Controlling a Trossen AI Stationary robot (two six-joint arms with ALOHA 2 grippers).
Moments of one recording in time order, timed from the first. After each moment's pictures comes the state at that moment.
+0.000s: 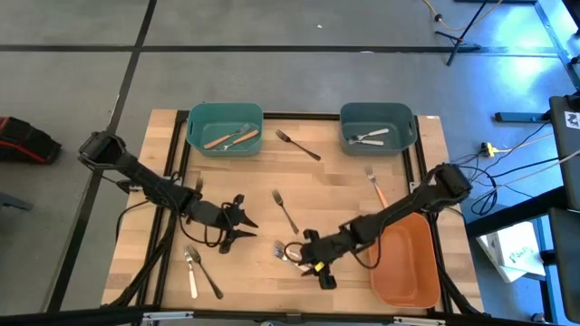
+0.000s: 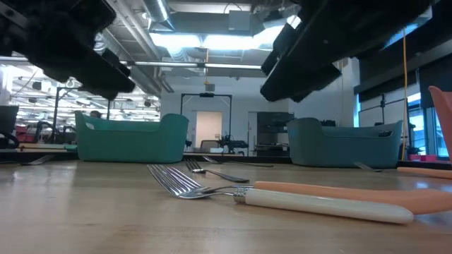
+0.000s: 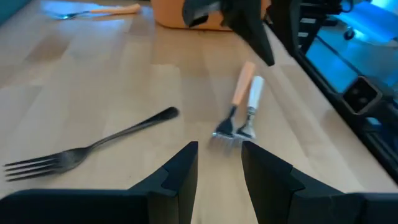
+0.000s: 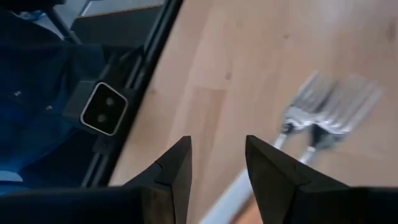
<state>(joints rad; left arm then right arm) -0.44 1.27 0.35 0.50 -0.24 -0.26 0.47 1.85 1.10 0.04 -0.10 0.32</state>
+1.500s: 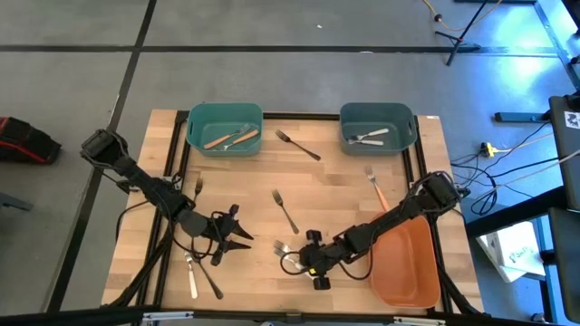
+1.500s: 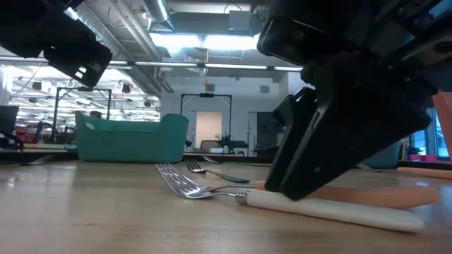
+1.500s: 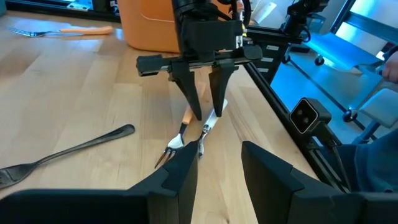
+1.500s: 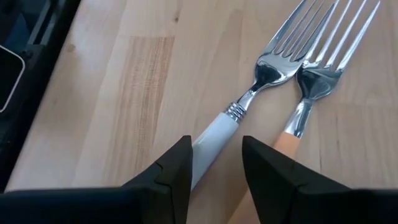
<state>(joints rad) -0.61 1.27 0.35 0.59 -0.35 -0.34 0.52 2.00 1.11 0.00 0.08 0.38</state>
